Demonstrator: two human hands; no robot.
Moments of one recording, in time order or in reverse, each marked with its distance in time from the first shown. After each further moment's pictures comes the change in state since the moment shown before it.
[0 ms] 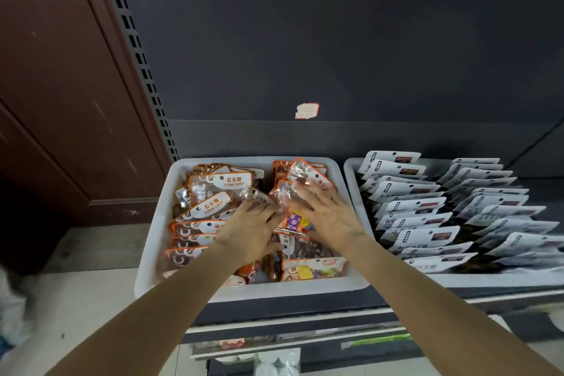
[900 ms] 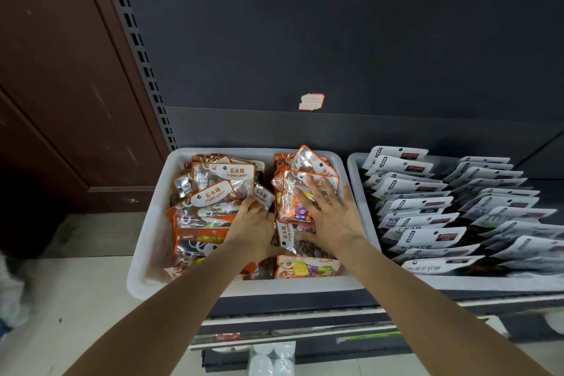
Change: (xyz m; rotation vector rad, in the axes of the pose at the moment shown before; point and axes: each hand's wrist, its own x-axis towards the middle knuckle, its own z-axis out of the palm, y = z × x) left_hand 0.022 0.015 0.029 -0.106 -0.049 -0.196; right_hand 0.001 -0.005 0.011 -0.056 -0.102 0.140
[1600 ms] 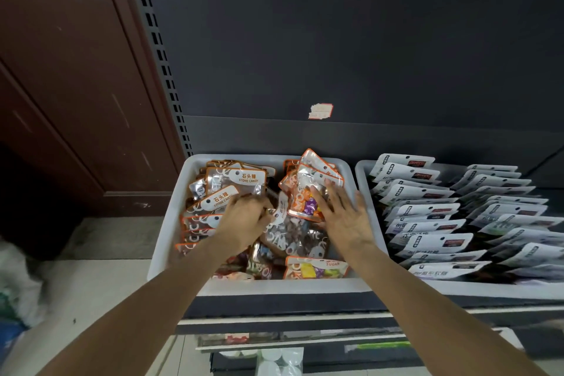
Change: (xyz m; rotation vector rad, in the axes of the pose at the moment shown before) left_hand -0.023 -0.036 -0.029 -0.530 0.277 -0.137; right_hand -0.006 0.000 -0.007 0.099 0.008 0.106
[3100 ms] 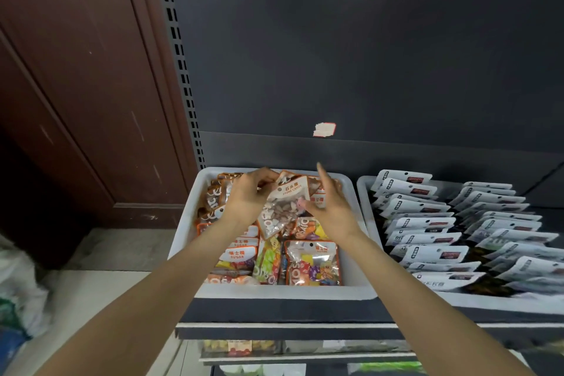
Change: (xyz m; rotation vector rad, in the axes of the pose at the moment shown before) left_hand 0.012 0.016 -0.051 -0.557 0.307 -0.075; right_hand 0.002 -0.019 -0.059 1.093 0.217 0.059
